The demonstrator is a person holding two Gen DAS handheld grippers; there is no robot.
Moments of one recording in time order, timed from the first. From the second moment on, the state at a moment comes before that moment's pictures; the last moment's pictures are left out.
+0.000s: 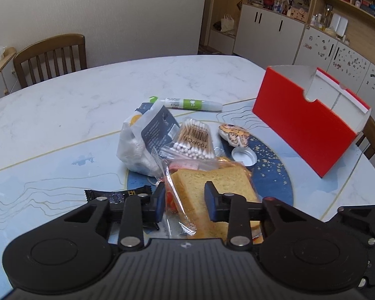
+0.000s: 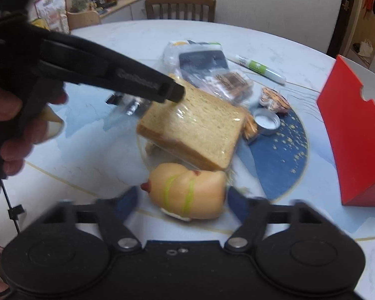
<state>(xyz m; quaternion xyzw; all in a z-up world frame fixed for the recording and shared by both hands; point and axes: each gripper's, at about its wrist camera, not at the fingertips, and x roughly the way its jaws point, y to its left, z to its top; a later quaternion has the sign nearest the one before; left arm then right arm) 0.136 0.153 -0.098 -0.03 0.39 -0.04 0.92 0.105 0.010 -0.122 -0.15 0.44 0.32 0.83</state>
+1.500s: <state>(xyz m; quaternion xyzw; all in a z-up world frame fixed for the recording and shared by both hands) 0.144 0.047 0.018 -0.07 0.29 -0.04 0.95 0.216 -0.217 -0.023 -0.08 0.34 0.26 0.90</state>
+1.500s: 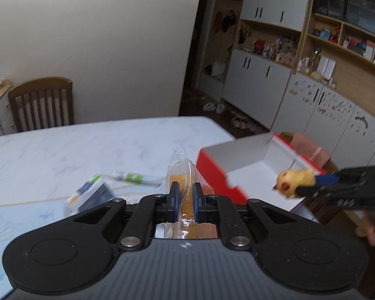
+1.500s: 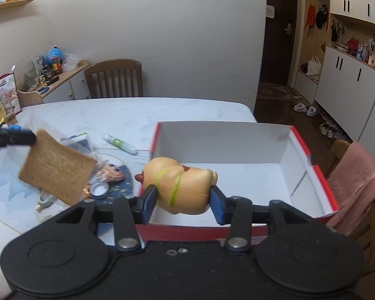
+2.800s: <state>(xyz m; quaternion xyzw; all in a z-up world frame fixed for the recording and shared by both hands) 0.328 -0.105 -0.050 -0.03 0.39 -0.15 0.91 0.344 -0.273 -0.104 -0.12 0.47 0.20 0.85</state>
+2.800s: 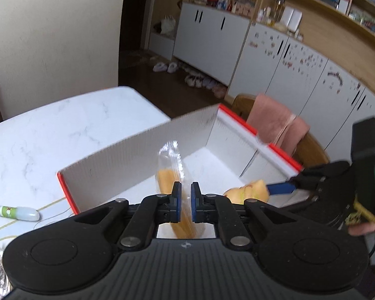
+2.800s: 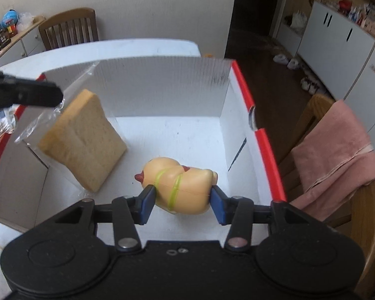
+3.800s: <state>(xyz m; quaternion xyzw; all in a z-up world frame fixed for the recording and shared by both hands) 0.323 -0.146 -0.057 -0.03 0.40 -0.22 0.89 0.311 -0.319 -0.063 -0.10 0.42 0.23 0.87</state>
